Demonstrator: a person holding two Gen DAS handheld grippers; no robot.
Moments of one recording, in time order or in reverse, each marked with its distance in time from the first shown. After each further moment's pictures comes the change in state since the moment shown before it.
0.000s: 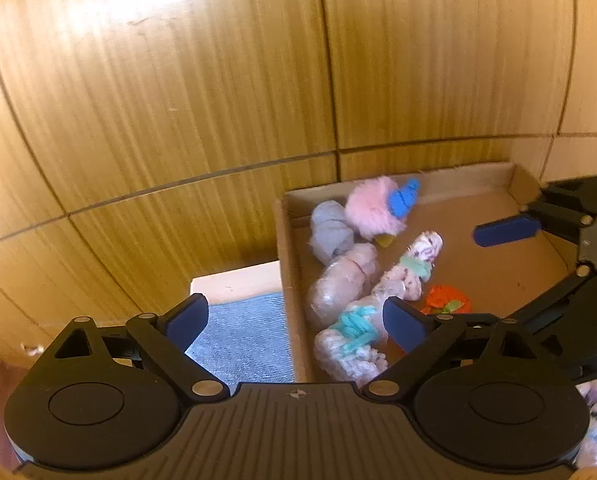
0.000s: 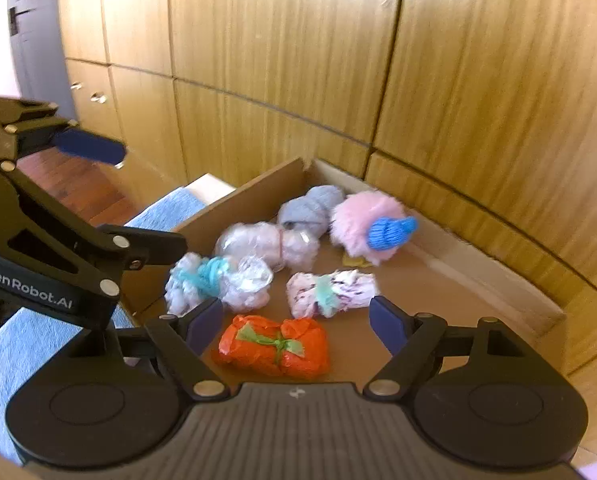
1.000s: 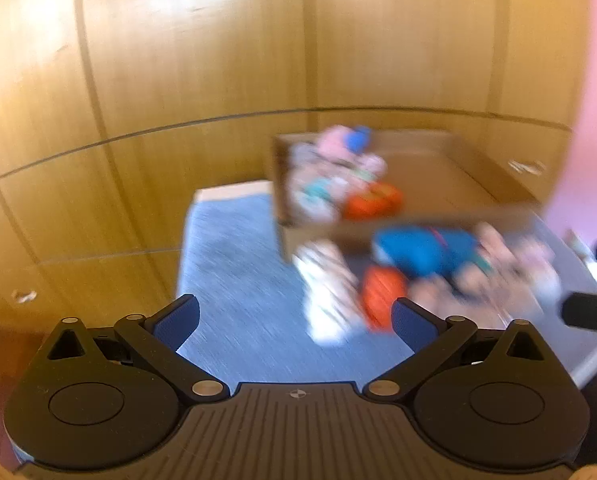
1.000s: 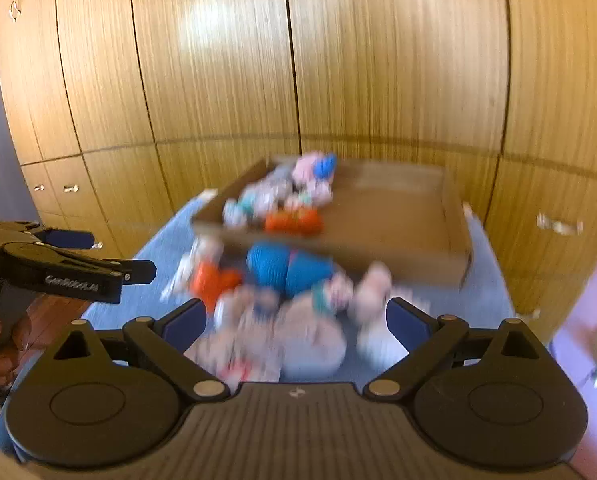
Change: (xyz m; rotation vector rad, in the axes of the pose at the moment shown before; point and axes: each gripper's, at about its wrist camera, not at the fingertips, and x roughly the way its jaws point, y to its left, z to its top) left arm -0.106 -0.007 -0.145 -0.025 -0.095 -0.080; right arm -0.154 0.084 -0.151 0.350 -0.196 -0.153
